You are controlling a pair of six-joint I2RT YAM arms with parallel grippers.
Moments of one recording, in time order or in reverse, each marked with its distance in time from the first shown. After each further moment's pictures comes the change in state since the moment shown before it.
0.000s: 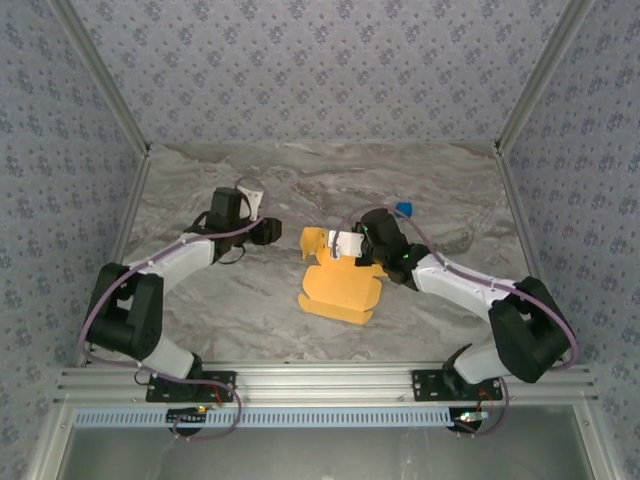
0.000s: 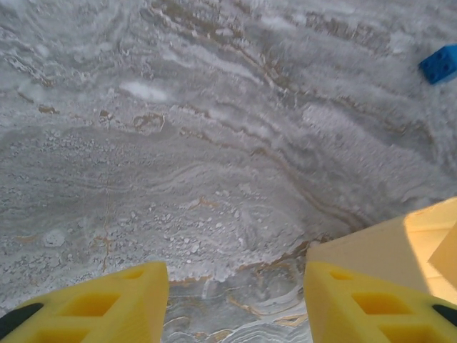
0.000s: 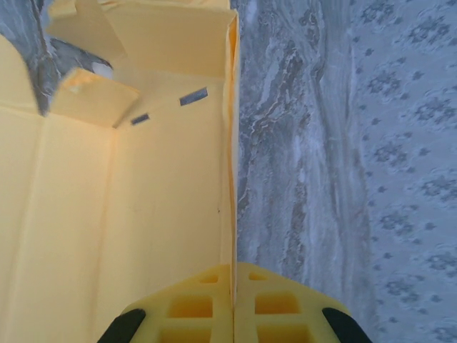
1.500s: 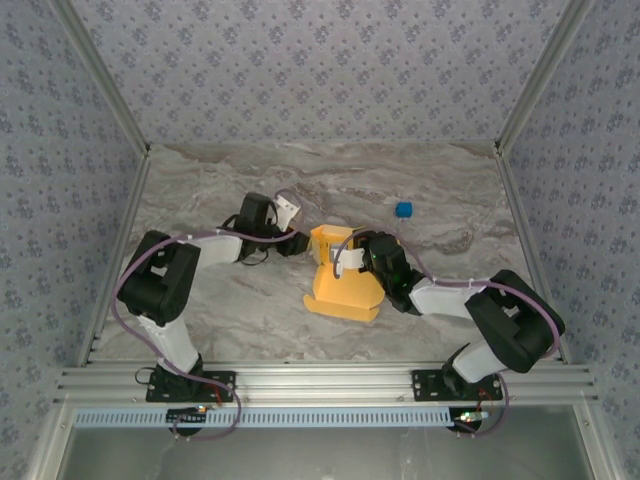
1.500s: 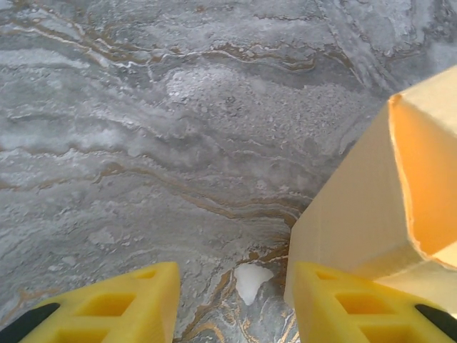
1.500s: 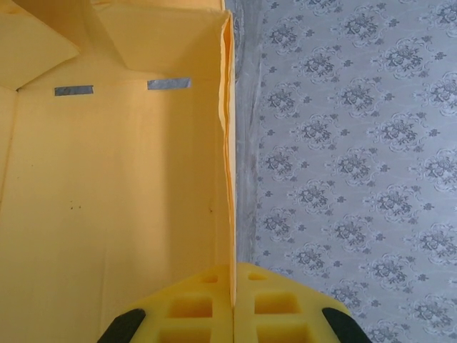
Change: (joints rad) left arm -0.111 0.256 0.042 0.215 0.221 0.211; right arm 0.034 0.066 -0.278 0.644 0.154 -0.305
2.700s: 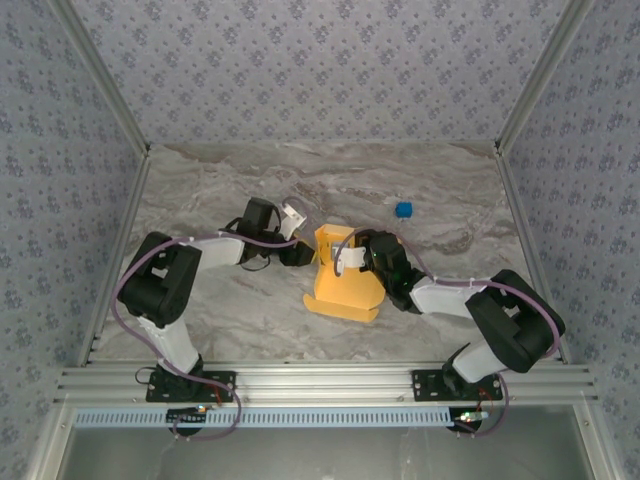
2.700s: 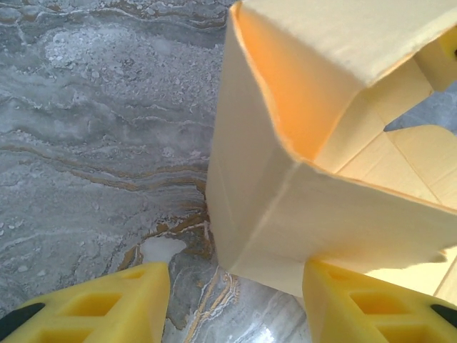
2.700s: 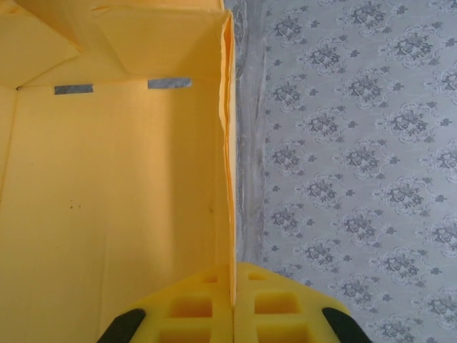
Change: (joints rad) left arm -0.026 -0.014 -0.009 -0.082 0.142 0.063; right arm -0.014 0.000 0.010 -0.026 -0.004 0.030
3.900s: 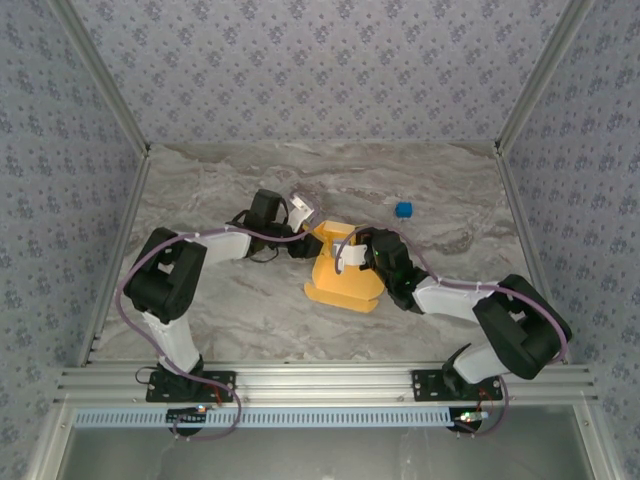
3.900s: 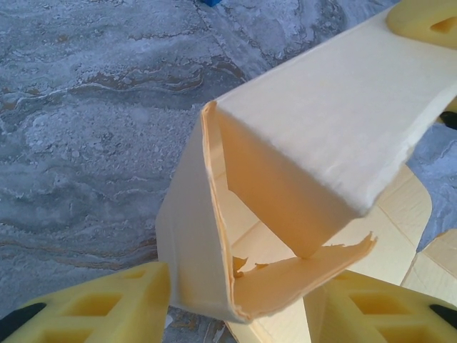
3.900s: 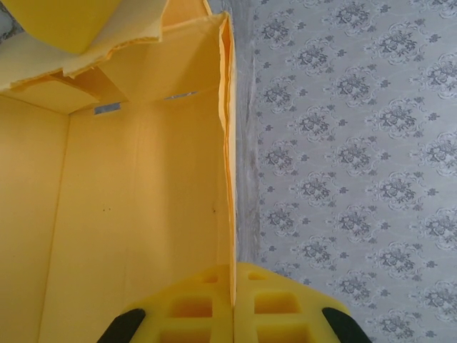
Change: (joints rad) left arm -0.022 0.048 0.092 0.029 0.034 -0.003; right arm -0.002 -0.044 0.006 -0.037 -0.011 0.035
